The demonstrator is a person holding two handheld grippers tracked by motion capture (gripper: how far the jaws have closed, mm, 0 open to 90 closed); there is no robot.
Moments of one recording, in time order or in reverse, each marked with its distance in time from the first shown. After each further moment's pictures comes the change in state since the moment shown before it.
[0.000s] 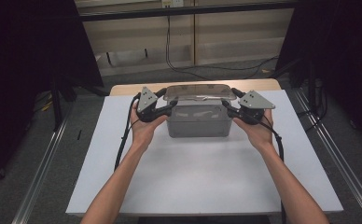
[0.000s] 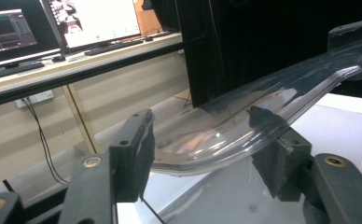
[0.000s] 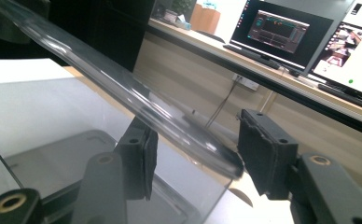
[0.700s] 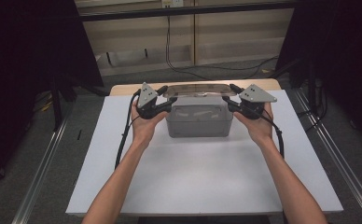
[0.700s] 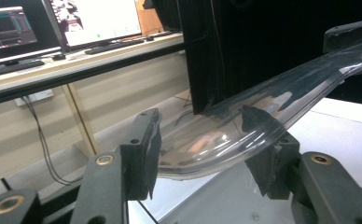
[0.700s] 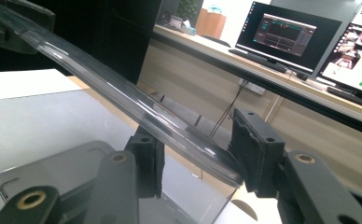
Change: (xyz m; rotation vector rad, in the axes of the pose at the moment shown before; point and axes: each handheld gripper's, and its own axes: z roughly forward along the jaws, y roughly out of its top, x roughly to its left) left arm 0.003 0.007 0.004 0.005 0.014 -0.015; right arm -0.010 0.007 0.007 -0.016 0.030 0.026
